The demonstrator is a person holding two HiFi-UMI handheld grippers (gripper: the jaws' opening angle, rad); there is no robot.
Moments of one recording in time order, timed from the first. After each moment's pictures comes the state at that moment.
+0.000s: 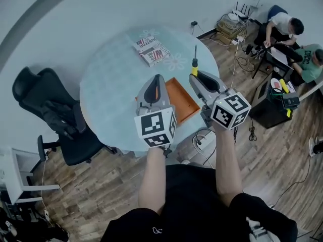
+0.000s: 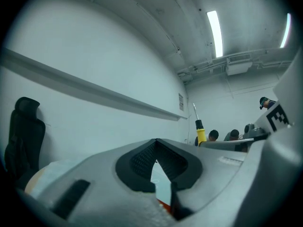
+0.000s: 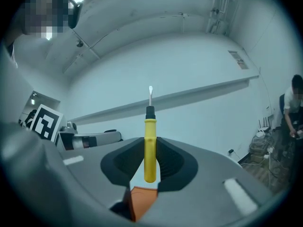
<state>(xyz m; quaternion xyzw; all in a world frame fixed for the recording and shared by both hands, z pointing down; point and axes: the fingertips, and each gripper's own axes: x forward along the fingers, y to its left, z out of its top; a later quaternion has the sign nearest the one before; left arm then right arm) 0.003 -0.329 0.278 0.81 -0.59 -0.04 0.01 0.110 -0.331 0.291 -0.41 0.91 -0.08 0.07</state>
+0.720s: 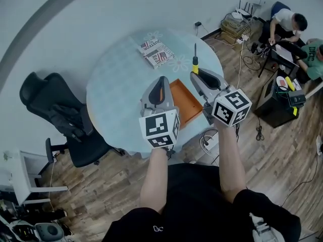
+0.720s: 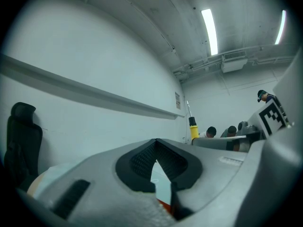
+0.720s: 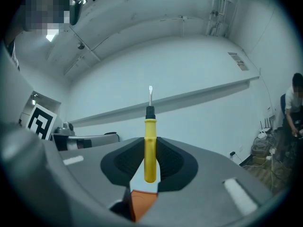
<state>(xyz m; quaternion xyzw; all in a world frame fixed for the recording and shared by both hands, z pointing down) 0.015 -0.327 0.277 0.81 -0.58 -0.02 0.00 0.112 -0.340 0.285 -0.40 0.91 -0.07 0.09</state>
